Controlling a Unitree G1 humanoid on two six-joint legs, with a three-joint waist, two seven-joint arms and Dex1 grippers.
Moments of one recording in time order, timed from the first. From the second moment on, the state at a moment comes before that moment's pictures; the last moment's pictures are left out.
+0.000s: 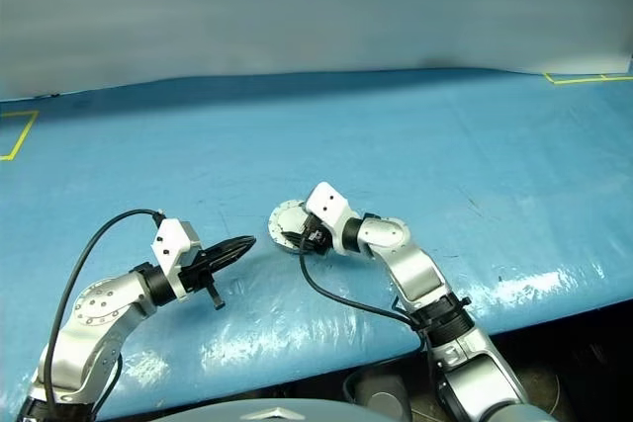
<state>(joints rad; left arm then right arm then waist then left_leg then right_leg) 0.17 0.54 0.01 -0.39 -0.34 0.27 -0.77 -0.38 -0.28 0.34 -0.01 0.15 0.45 0.72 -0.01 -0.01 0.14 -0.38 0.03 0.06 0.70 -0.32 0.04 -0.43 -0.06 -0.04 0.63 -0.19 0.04</state>
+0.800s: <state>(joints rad) 0.14 0.55 -0.01 -0.39 -0.32 0.27 -0.76 -0.37 -0.24 0.35 -0.03 0.15 0.48 0.70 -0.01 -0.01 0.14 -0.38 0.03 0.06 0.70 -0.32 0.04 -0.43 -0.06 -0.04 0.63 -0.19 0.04</state>
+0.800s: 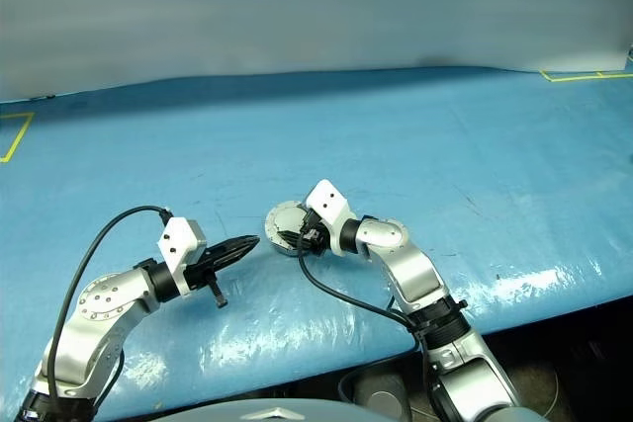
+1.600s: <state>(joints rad) 0.13 0.55 -0.01 -0.35 -0.31 0.25 -0.76 -0.33 -0.21 0.39 0.01 0.05 0.38 0.61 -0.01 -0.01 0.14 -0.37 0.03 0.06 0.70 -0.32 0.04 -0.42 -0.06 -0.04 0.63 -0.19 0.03</state>
